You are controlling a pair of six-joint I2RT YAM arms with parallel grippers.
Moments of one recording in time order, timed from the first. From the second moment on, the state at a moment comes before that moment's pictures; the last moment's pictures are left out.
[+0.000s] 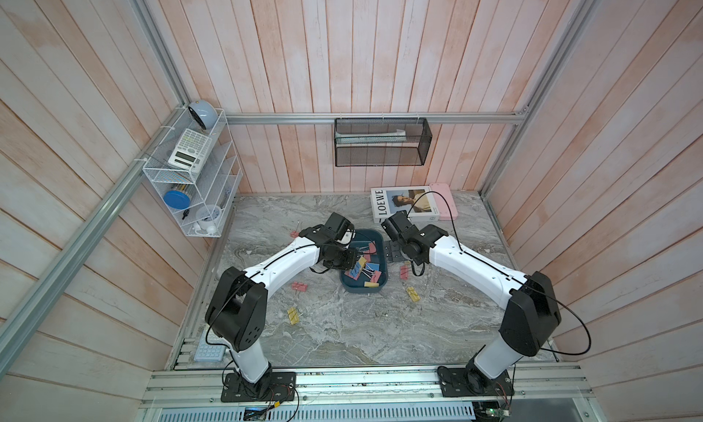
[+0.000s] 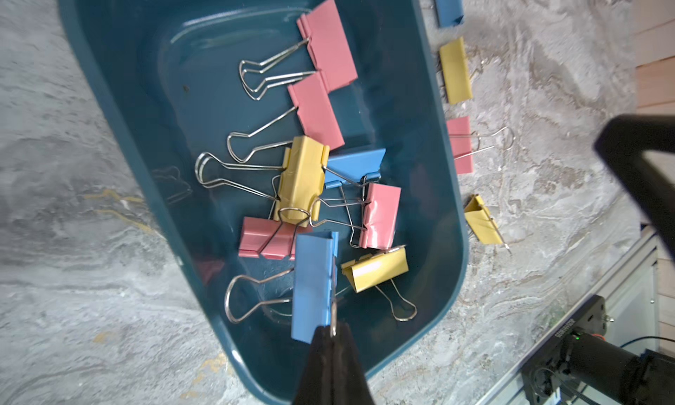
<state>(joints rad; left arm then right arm) -0.56 1.70 1.34 -0.70 0.28 -0.35 0.69 1.65 1.37 -0.86 0.47 0.45</state>
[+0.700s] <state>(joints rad) -0.18 1.19 0.93 -0.61 0.16 -0.64 0.69 1.71 1.43 -0.83 0.38 0.43</state>
